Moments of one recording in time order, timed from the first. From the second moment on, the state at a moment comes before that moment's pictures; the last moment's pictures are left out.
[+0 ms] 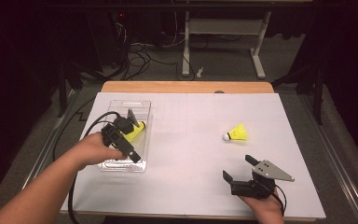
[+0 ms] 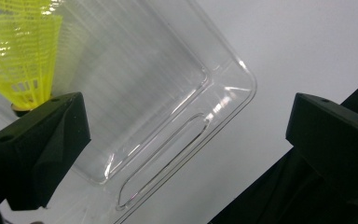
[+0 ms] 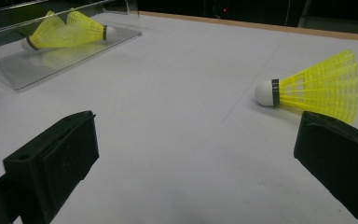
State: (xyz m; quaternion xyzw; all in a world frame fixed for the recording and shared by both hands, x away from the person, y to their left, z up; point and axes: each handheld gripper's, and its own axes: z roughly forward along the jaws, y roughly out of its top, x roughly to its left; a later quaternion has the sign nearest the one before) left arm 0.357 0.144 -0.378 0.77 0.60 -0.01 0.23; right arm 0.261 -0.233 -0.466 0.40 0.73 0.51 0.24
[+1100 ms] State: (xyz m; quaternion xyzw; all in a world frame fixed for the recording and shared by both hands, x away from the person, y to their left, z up) left arm 0.337 0.074 -0.365 0.81 0.53 -0.02 0.24; right arm 0.261 -0.233 -0.466 0.40 0.73 0.51 0.24
